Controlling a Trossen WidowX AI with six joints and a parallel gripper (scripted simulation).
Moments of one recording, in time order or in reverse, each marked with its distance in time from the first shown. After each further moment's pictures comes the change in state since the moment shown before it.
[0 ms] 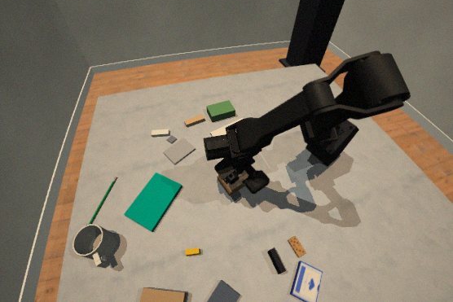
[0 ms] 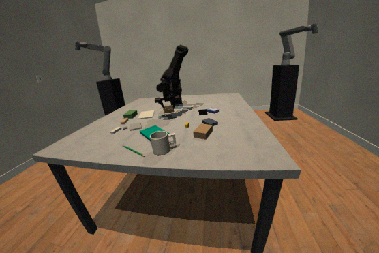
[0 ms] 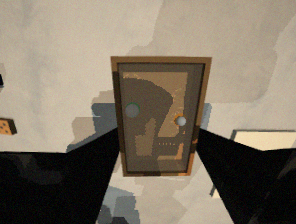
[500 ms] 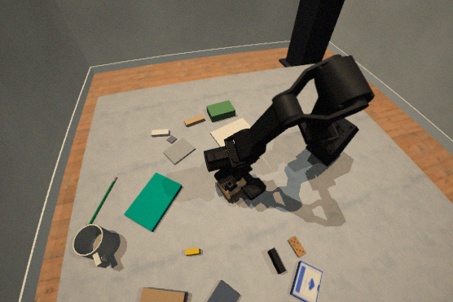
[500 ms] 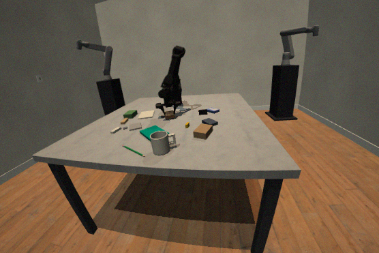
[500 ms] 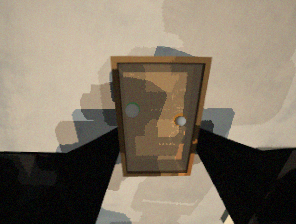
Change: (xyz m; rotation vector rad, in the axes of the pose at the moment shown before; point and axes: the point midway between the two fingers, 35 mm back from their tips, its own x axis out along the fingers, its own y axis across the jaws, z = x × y) arm 0.043 -0.001 0.003 -0.005 -0.003 -0.001
